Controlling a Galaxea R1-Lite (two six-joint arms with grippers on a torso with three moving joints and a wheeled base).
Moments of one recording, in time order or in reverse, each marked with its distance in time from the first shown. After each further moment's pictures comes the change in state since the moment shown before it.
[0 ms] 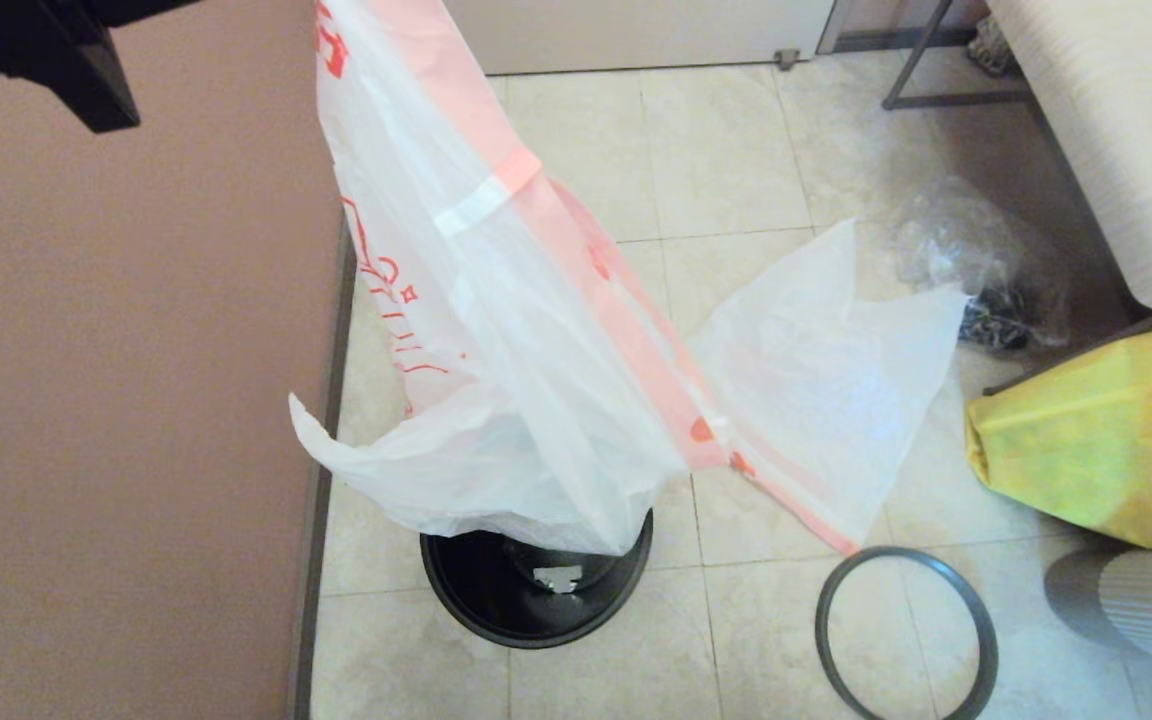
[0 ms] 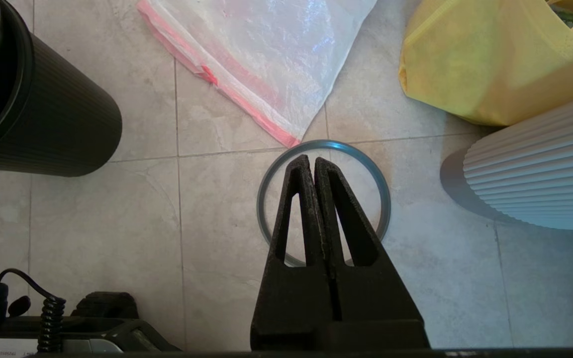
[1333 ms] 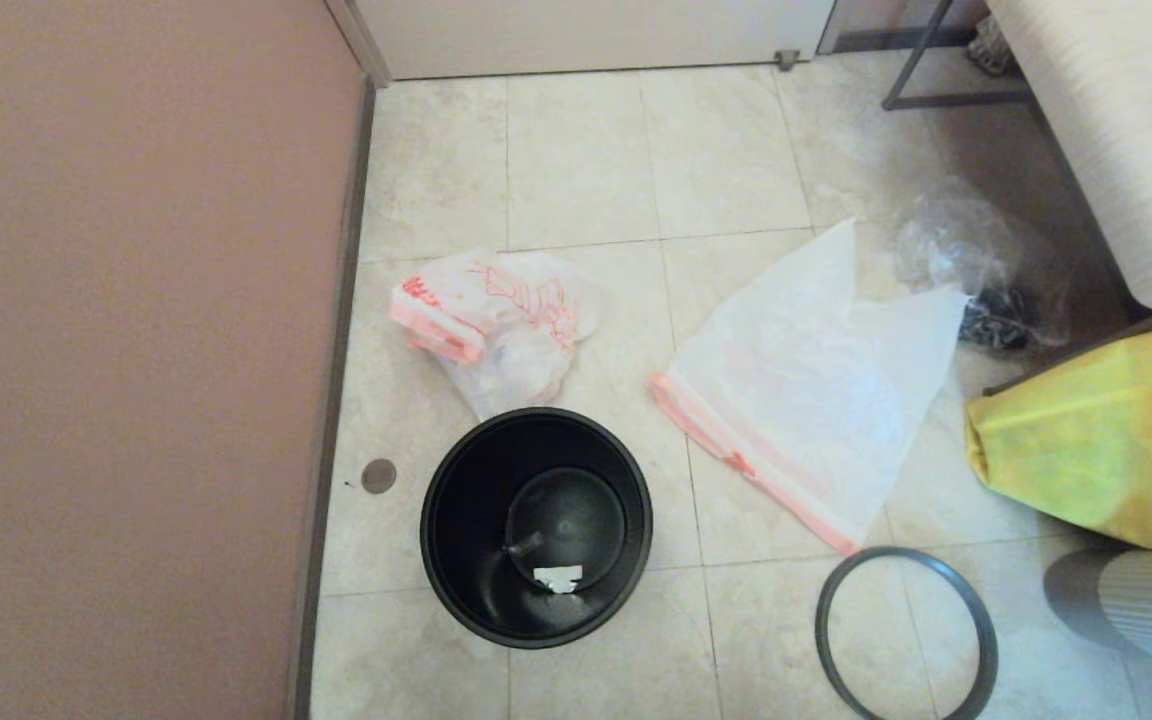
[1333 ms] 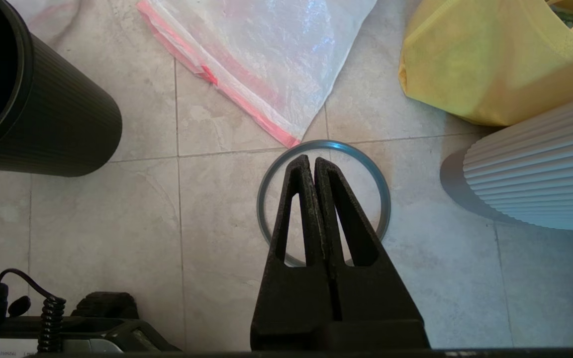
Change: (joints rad) left arm 0.161 -0.058 -0.395 0.295 0.000 -0.012; right arm 0.000 0.000 0.000 0.000 0.000 0.000
